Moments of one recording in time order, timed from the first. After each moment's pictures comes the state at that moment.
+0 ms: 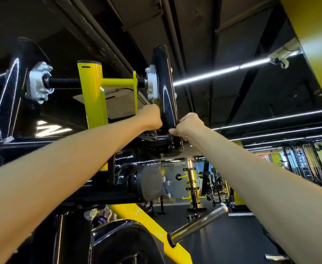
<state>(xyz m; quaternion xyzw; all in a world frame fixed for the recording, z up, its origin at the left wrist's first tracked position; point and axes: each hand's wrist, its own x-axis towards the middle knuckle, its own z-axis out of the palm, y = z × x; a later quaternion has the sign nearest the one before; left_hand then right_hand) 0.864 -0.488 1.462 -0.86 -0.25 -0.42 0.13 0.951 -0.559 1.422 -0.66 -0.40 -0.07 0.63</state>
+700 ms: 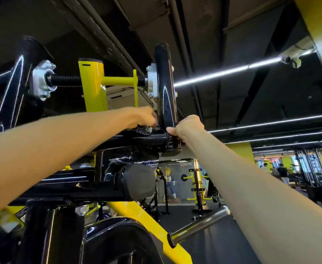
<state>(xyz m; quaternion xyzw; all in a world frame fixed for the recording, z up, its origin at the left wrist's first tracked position) 0.859 -0.478 1.474 -0.90 -0.28 -0.33 -0.02 0.967 -0.546 1.425 -0.69 -0.38 -0.07 0.61</state>
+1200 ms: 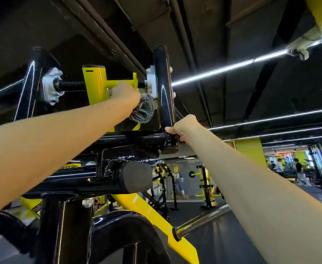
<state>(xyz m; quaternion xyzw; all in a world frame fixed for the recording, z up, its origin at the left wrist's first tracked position) 0.833 -0.504 1.489 -0.67 -0.33 -0.66 -0.05 0.967 -0.556 1.429 -0.64 -0.43 0.03 0.63</state>
